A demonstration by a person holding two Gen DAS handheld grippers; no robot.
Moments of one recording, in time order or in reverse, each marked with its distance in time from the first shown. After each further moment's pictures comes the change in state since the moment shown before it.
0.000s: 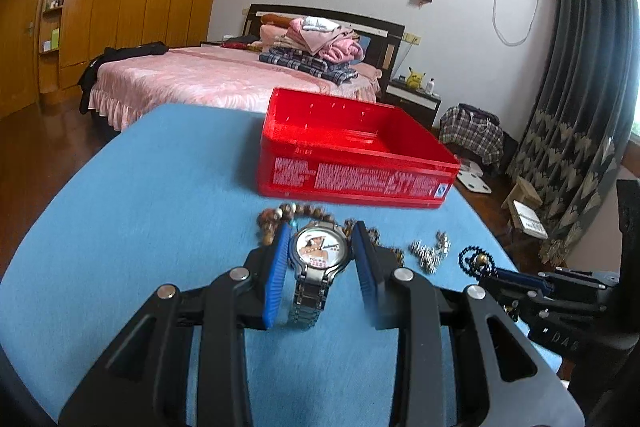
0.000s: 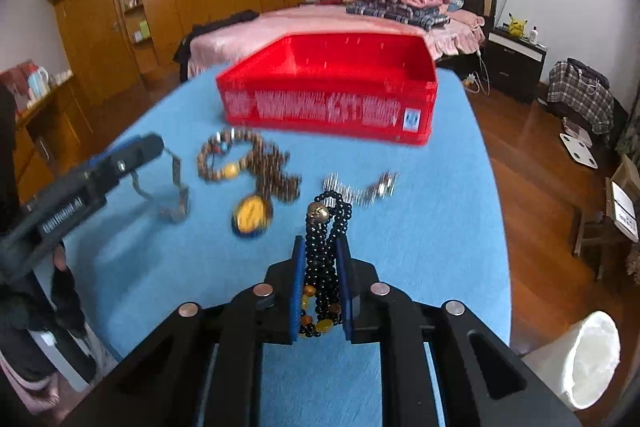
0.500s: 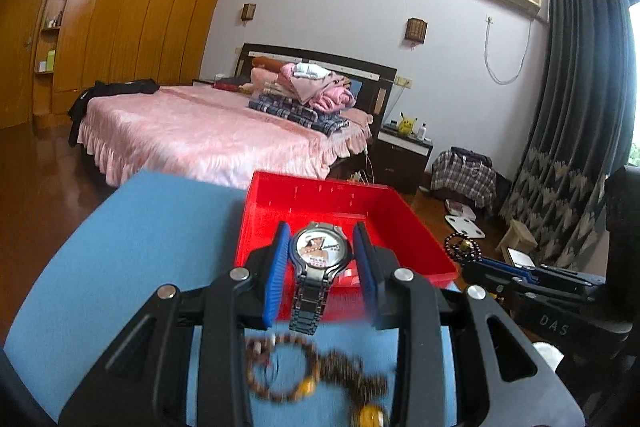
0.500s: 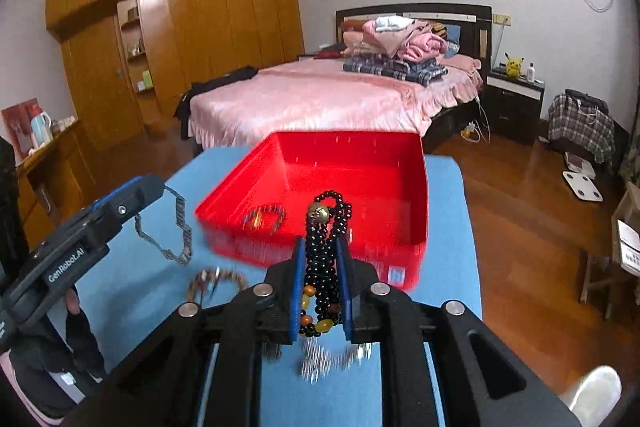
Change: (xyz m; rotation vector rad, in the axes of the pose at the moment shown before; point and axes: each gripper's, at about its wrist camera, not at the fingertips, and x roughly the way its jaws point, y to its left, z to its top) left arm 0.038 -0.014 0.086 -0.003 -0.154 -0.036; right arm 0.023 -0.023 0.109 0.023 -0.172 0.019
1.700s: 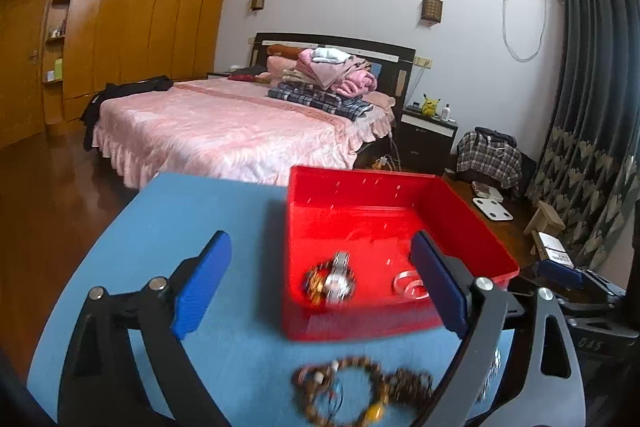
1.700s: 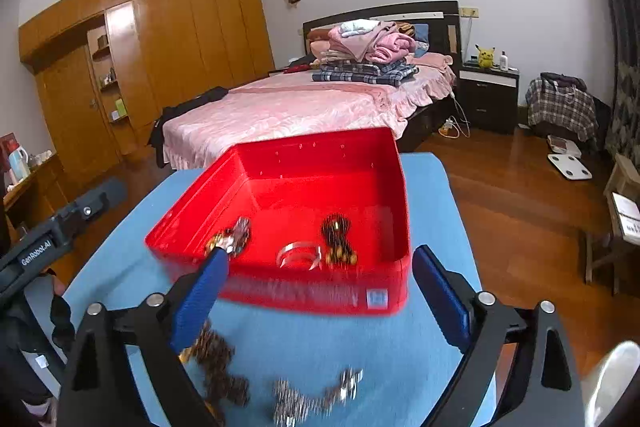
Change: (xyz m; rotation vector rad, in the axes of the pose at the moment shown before) left arm 0.024 0.034 0.006 0.051 0.069 0.092; right arm 0.020 -0.021 -0.029 0.113 -0.045 -0.077
